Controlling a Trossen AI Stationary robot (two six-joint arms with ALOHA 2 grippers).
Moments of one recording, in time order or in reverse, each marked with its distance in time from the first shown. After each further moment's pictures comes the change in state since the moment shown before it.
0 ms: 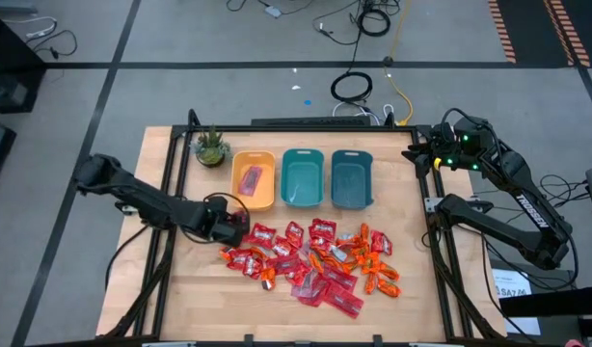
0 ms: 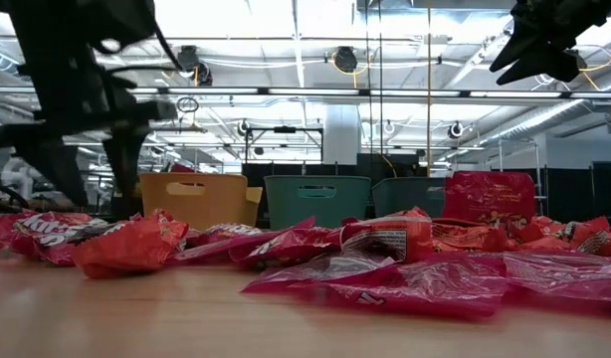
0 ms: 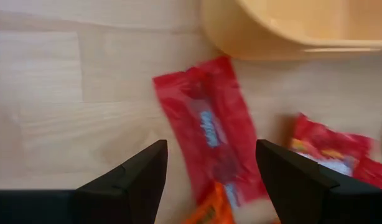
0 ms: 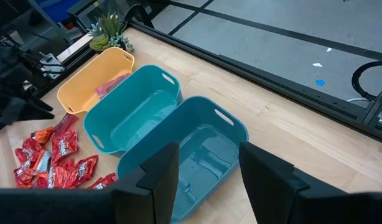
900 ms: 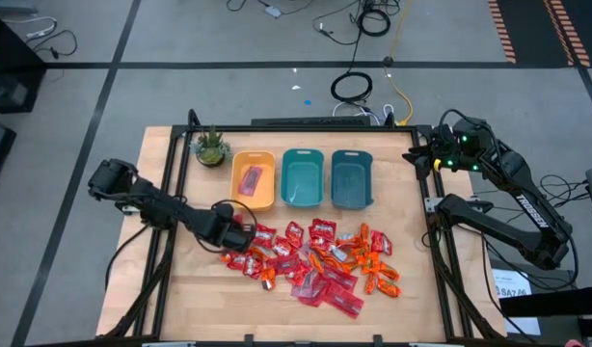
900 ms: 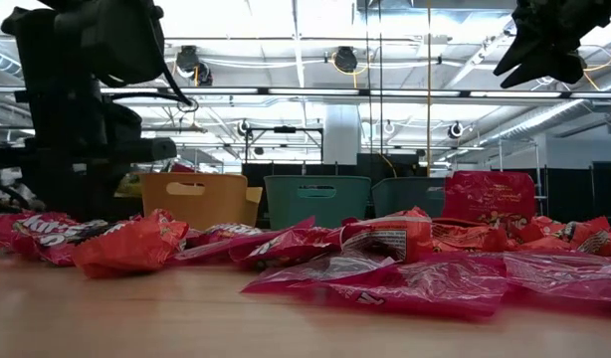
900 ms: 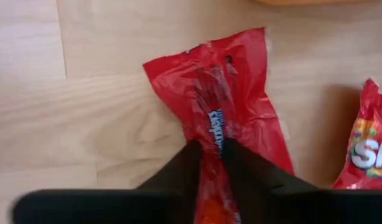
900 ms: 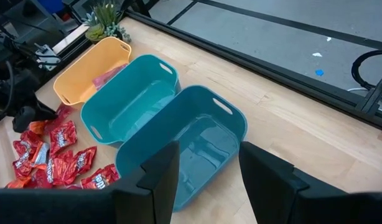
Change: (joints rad) left arm -0.029 0.177 0.001 0.055 0.111 0.027; right arm 0.000 0.000 0.000 -0.041 0.000 -0.001
